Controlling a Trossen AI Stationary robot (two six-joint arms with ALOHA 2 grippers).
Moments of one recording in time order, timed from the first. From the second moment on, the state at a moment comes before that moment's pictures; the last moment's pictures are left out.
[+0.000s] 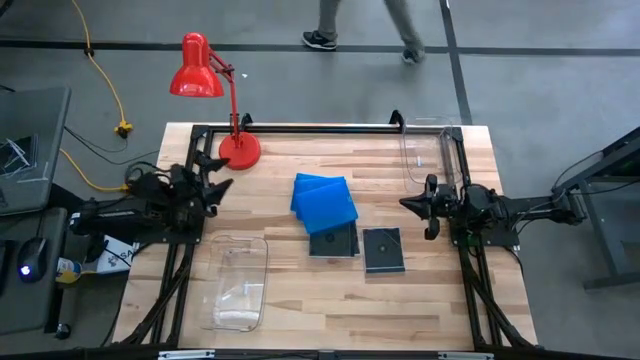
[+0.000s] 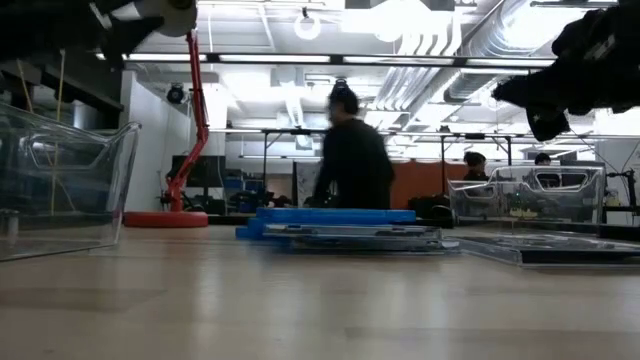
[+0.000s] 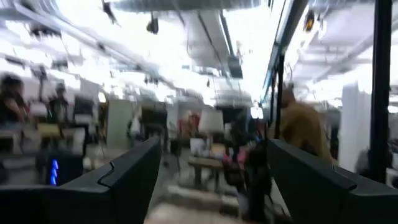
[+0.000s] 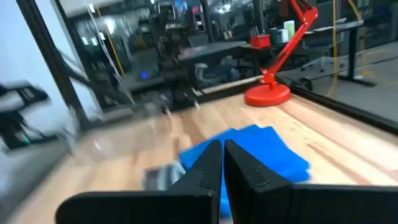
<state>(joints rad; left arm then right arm) 0.10 0.02 0.11 0.40 -0.18 0.01 0.06 0.11 0.01 0.13 0.19 0.26</state>
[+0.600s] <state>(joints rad) 0.10 0.38 0.47 0.39 -0.08 0.13 0.06 0.11 0.10 0.44 0.25 0.36</state>
